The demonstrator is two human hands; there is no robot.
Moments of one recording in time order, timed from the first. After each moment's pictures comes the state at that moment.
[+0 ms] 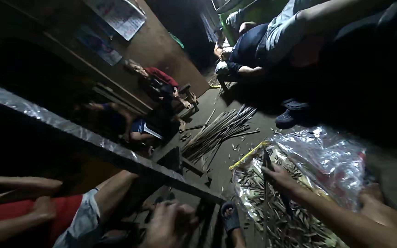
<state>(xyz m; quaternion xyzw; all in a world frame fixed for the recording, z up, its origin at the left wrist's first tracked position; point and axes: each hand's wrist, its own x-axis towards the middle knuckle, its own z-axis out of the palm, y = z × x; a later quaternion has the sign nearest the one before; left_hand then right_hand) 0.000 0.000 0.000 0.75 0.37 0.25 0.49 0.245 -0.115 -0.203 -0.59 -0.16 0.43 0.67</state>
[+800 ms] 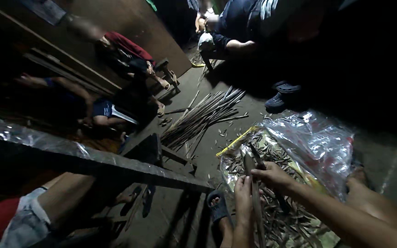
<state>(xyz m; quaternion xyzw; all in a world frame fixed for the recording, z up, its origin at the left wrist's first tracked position) 0.123 -0.012 -0.202 0.55 0.47 0.13 0.68 0.237 -0.081 -0.236 -0.56 -0.13 0.53 0.63</state>
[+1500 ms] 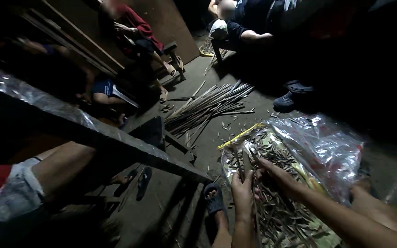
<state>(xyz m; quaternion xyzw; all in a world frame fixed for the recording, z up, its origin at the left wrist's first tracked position) 0.108 0.008 -0.203 0.53 0.50 0.19 0.65 0.215 -0.071 -0.239 -0.51 -0.22 0.55 0.62</state>
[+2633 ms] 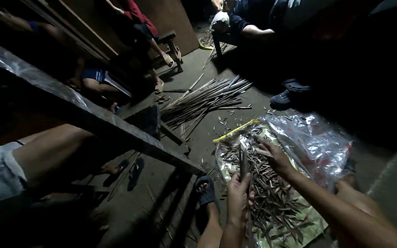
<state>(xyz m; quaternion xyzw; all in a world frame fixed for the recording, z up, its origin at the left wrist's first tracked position) 0.078 -0.004 -0.202 0.46 0.47 0.15 0.73 0.238 -0.062 -0.261 -0.76 -0.34 0.26 0.49</state>
